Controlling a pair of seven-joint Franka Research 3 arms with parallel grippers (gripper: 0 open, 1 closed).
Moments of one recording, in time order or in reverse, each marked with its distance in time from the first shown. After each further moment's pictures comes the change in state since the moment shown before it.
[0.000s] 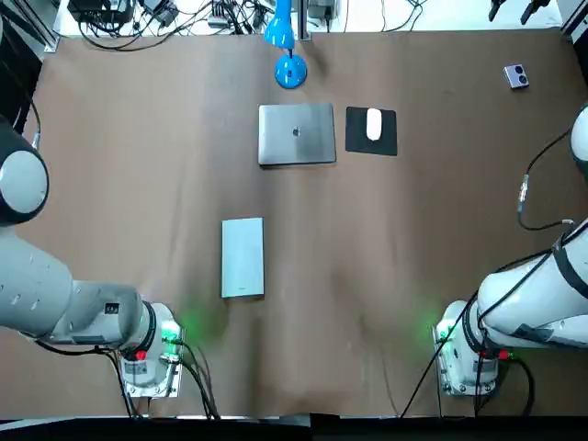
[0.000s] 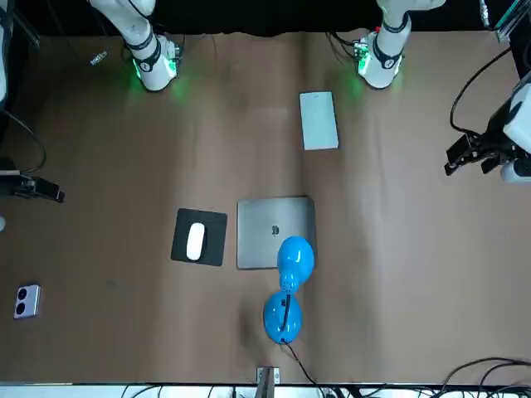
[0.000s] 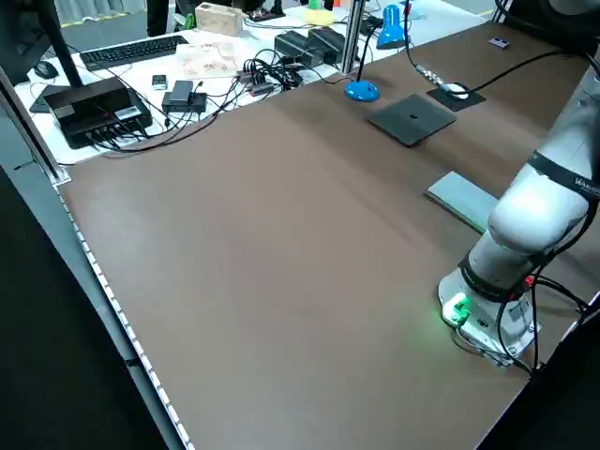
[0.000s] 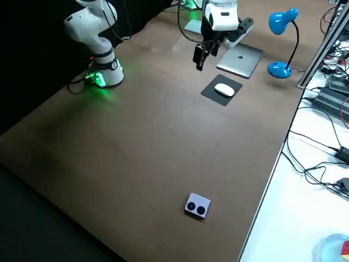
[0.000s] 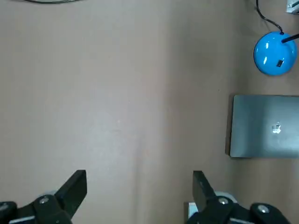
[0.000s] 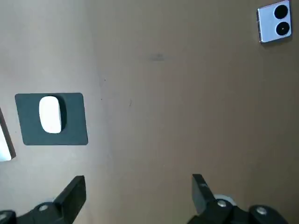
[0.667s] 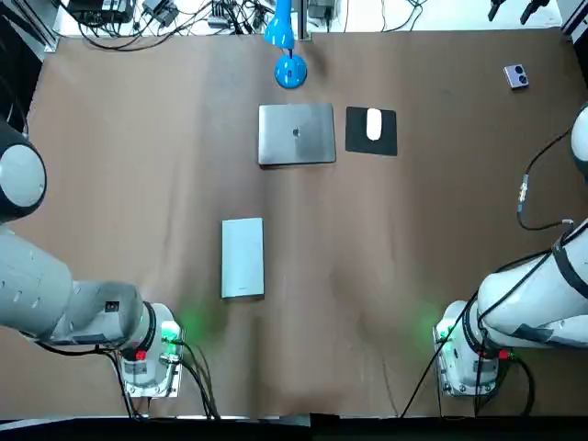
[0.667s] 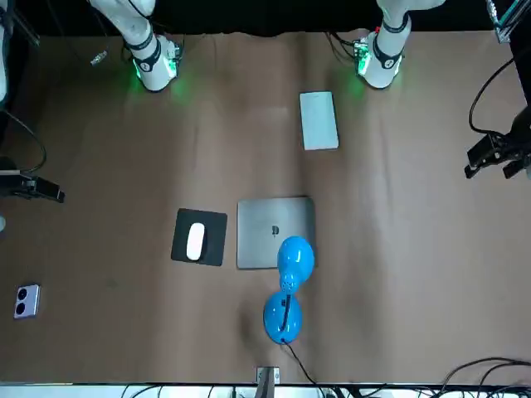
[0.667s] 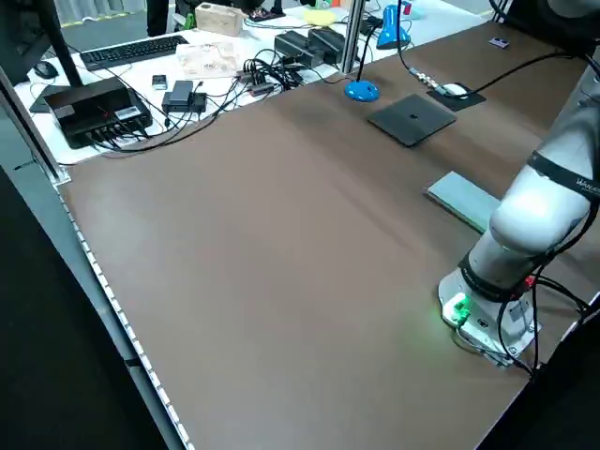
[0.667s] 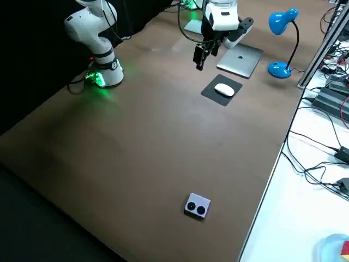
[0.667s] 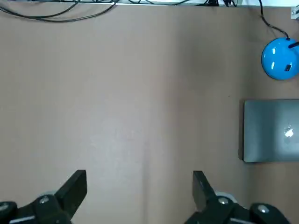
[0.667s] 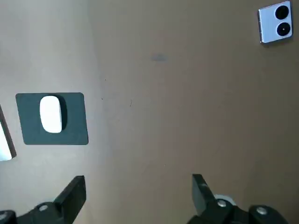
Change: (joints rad) left arm 0.033 0.003 0.027 0.019 0.006 0.020 0.100; right arm 0.000 -0.001 0.002 0.000 0.000 0.000 -0.001
